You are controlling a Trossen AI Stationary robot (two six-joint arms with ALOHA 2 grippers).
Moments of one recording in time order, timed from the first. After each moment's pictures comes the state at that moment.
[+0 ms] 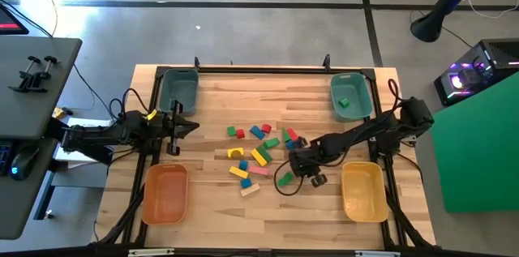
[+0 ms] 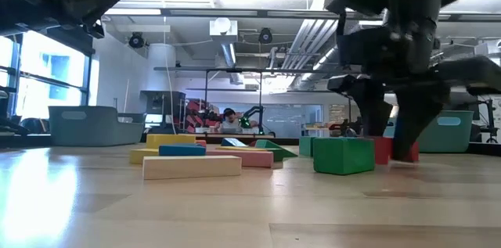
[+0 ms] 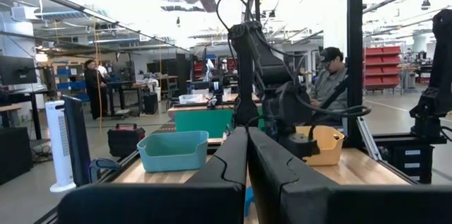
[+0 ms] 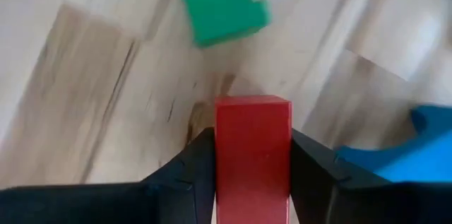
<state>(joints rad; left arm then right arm) 0.03 0.00 0.01 0.23 -0.01 0.08 0.24 1.68 0.92 -0.53 0.02 -0.20</state>
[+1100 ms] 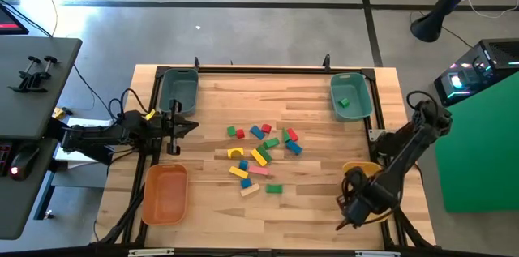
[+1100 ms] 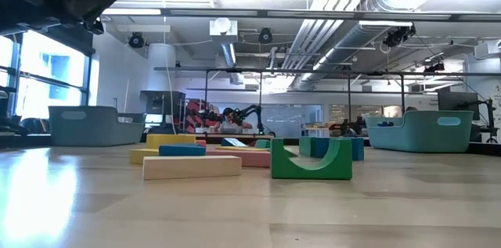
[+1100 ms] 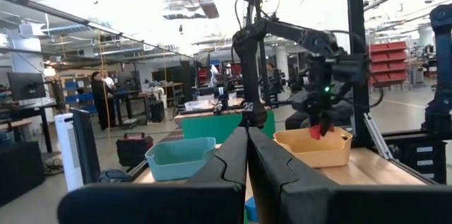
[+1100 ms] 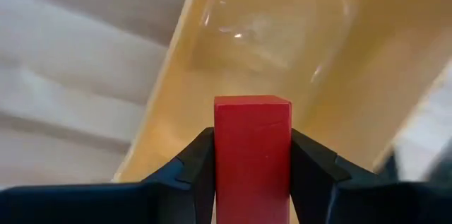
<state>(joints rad) 0.03 0.00 0.01 0.25 -0.02 0.14 0.89 1.53 1.09 -1.23 -0.11 2.07</state>
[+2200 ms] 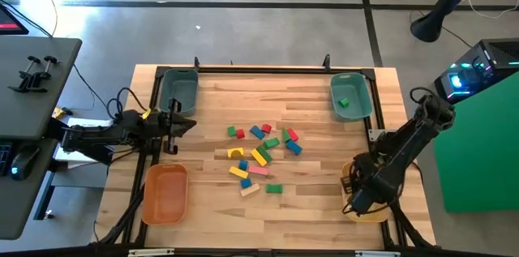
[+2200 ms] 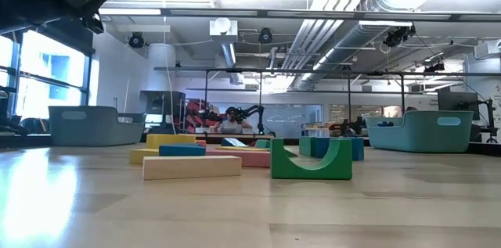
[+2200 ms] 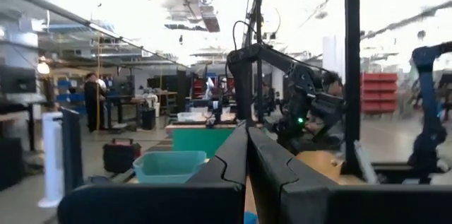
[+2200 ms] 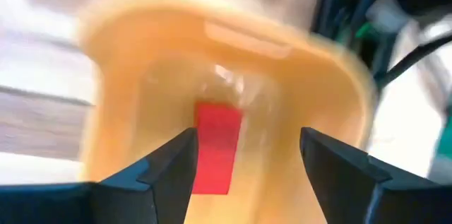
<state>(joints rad) 0.03 0.00 0.01 0.32 -0.02 0.03 0.89 1.45 0.97 -1.41 0.02 2.18</state>
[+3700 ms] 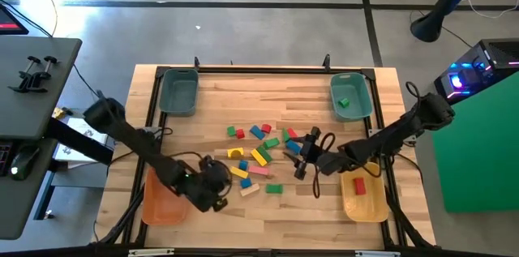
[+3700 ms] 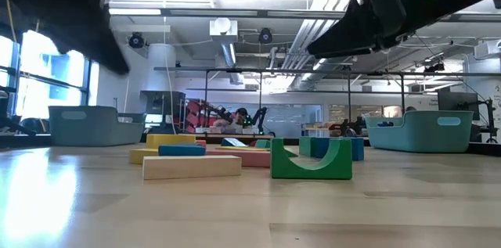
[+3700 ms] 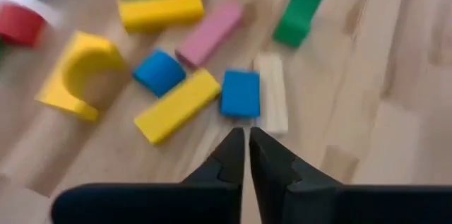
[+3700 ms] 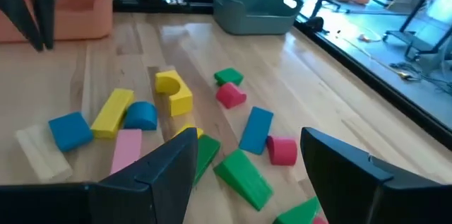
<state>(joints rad) -0.66 1.58 0.94 -0.43 -0.53 -0.98 0.41 1.45 0.60 0.38 0.77 0.17</state>
